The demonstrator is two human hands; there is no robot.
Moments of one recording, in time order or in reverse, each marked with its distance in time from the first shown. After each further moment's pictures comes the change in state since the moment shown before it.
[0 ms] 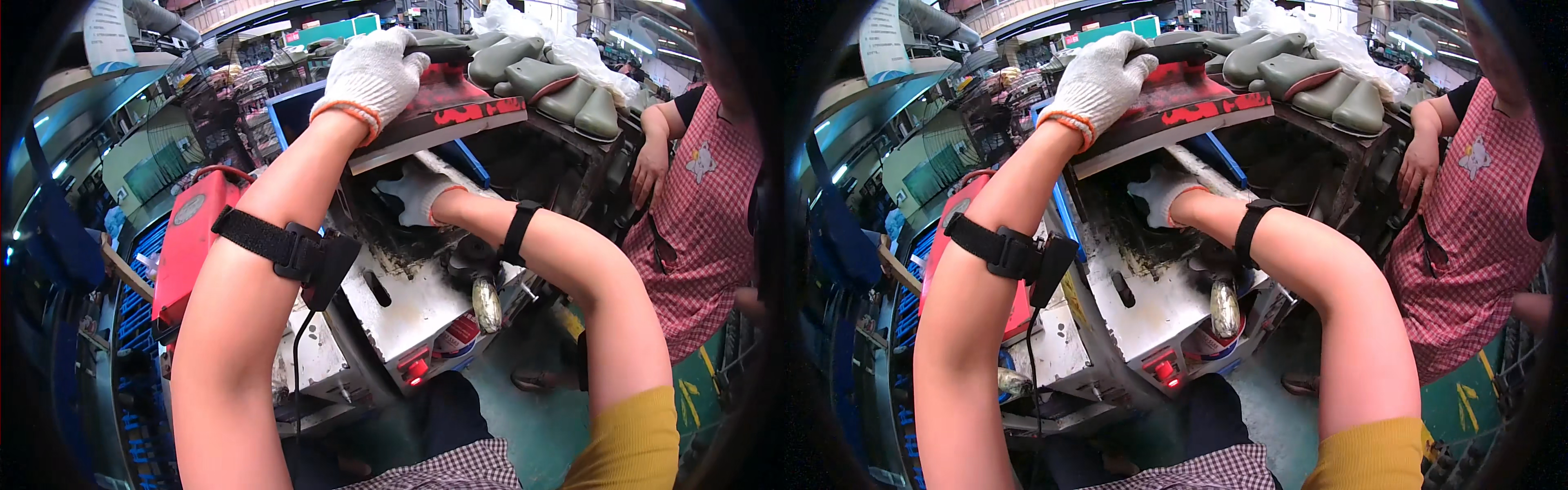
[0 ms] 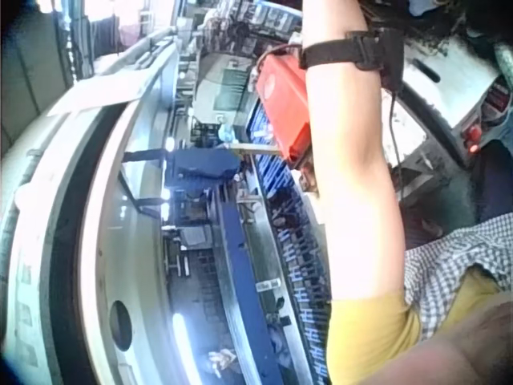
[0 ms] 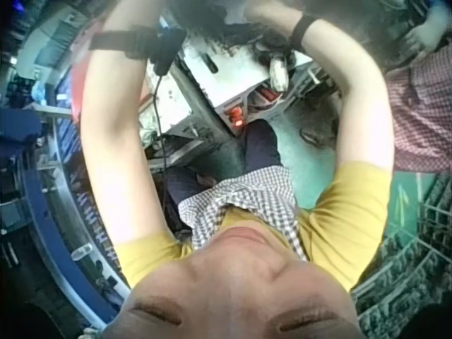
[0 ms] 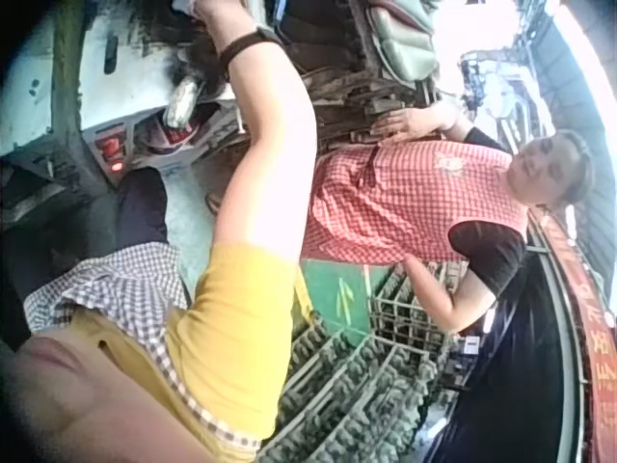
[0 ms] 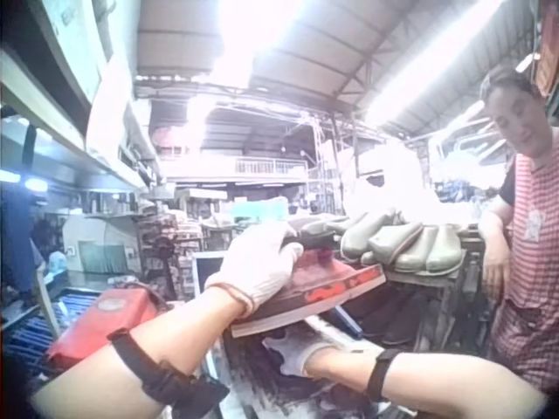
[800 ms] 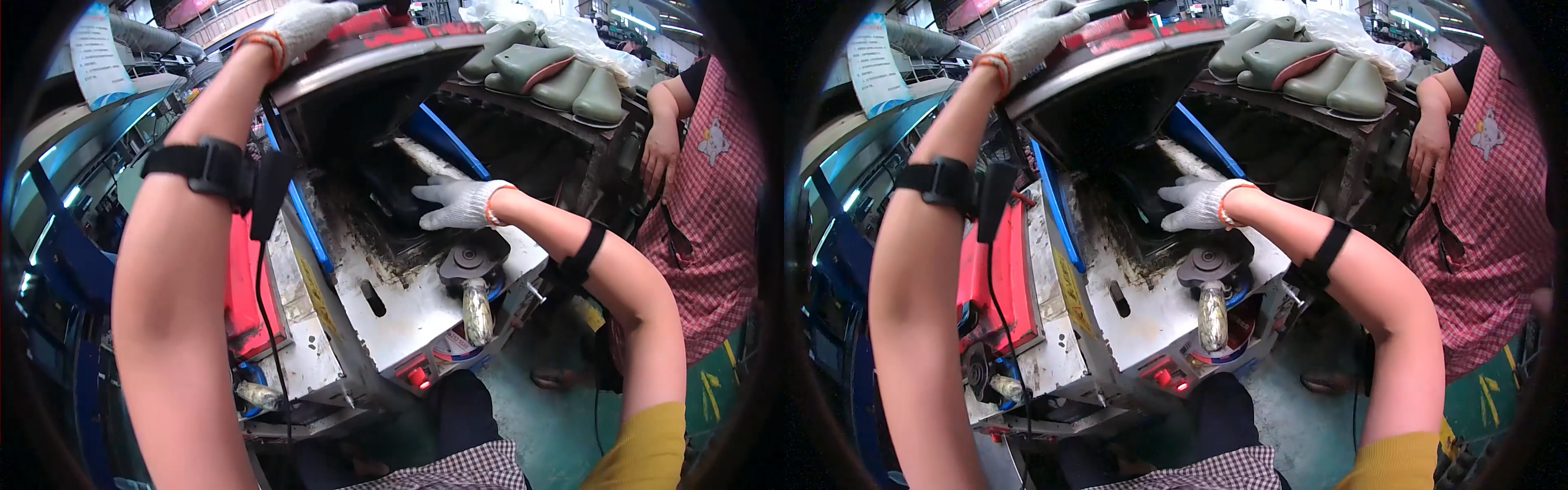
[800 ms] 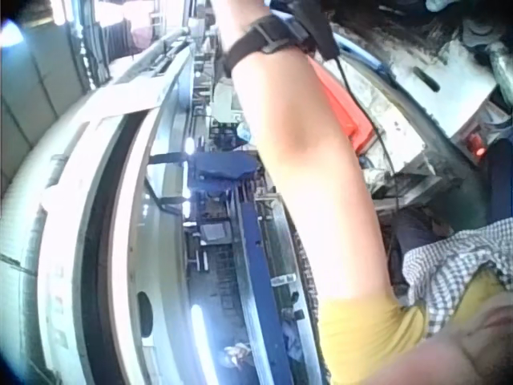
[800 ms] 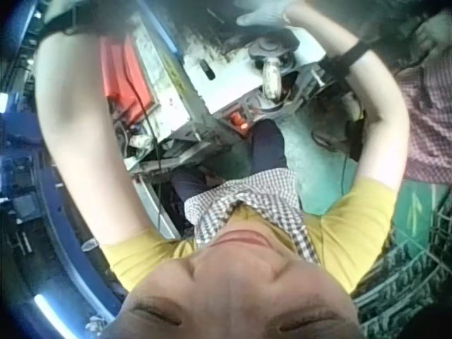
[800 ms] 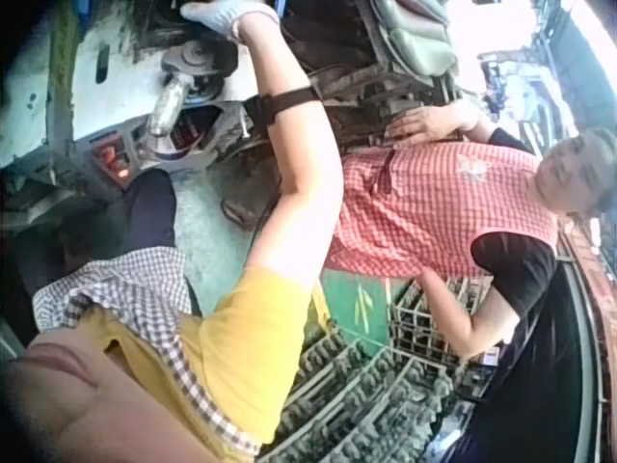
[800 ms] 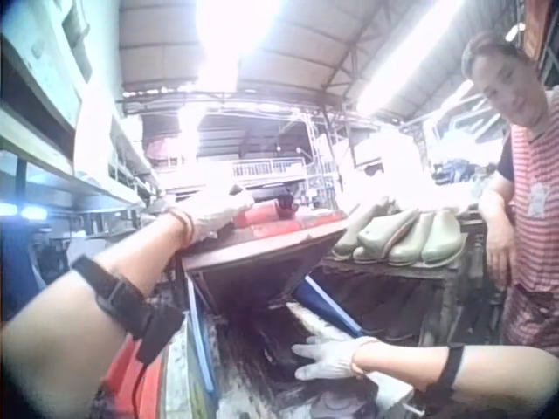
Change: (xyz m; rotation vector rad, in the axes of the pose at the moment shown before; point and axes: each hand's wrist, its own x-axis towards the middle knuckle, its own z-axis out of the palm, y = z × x) left_hand 0.095 -0.017 -0.039 -0.215 -0.400 -0.314; right_hand -0.088 0.063 -0.024 0.390 -0.100 0.005
